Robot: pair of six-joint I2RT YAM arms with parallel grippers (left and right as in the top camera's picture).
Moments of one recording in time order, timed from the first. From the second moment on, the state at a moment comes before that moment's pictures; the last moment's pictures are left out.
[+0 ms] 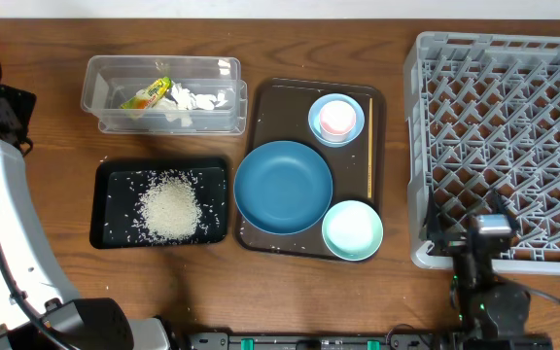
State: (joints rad) left arm 0.47 1.56 1.69 -1.10 -0.32 -0.82; right arm 0.04 0.01 0.01 0.13 0.00 -0.06
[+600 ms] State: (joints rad) left arm 0.47 1.56 1.69 -1.10 -0.32 -0.82; right arm 0.04 0.04 0.05 0.83 -0.13 0.33
